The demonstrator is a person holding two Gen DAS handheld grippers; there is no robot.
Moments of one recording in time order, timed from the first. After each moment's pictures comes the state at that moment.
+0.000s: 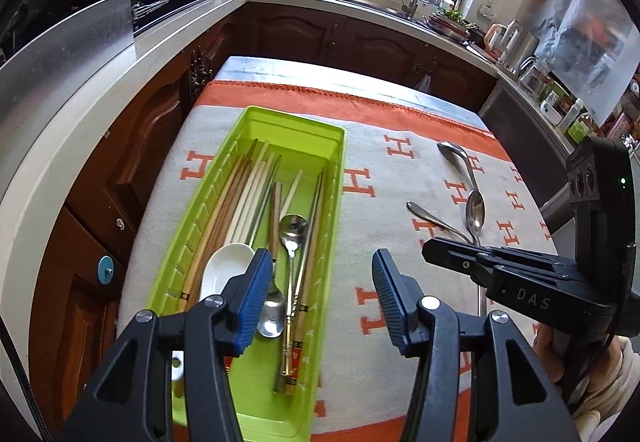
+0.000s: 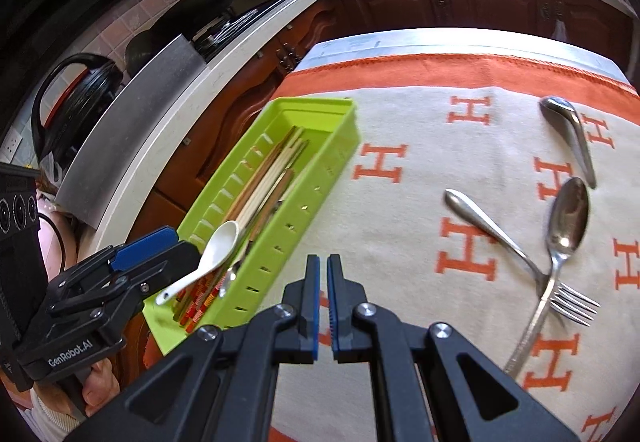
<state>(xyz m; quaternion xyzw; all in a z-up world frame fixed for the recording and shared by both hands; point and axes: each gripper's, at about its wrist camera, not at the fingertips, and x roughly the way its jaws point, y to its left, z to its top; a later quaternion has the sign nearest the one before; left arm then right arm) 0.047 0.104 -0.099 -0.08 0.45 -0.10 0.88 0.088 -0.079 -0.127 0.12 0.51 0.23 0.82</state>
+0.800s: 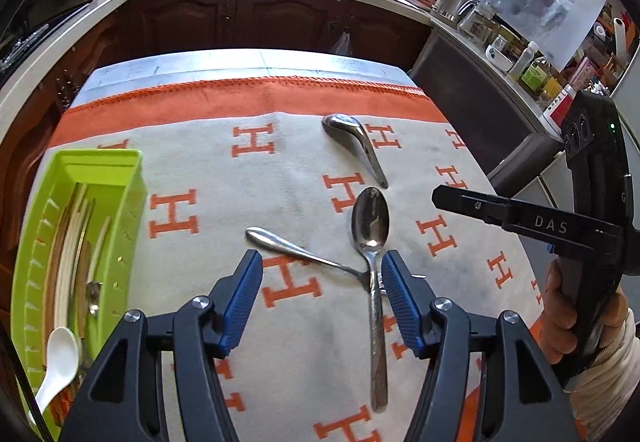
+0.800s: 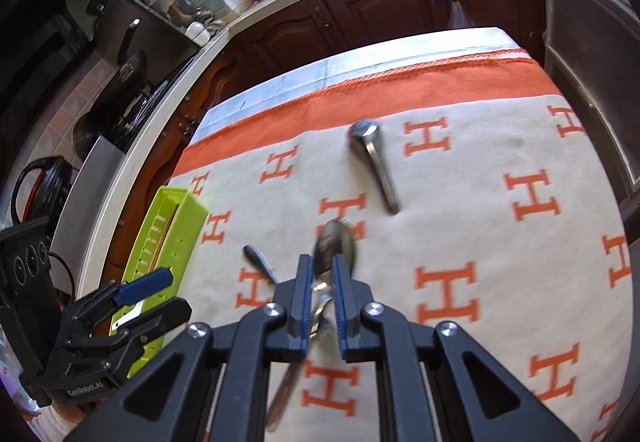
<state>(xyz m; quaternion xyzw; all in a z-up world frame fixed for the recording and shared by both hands) 0.114 -0.060 -0.111 -0.04 0.49 -0.21 0.84 0.123 -0.262 -0.132 0.19 0.51 0.13 0.83</state>
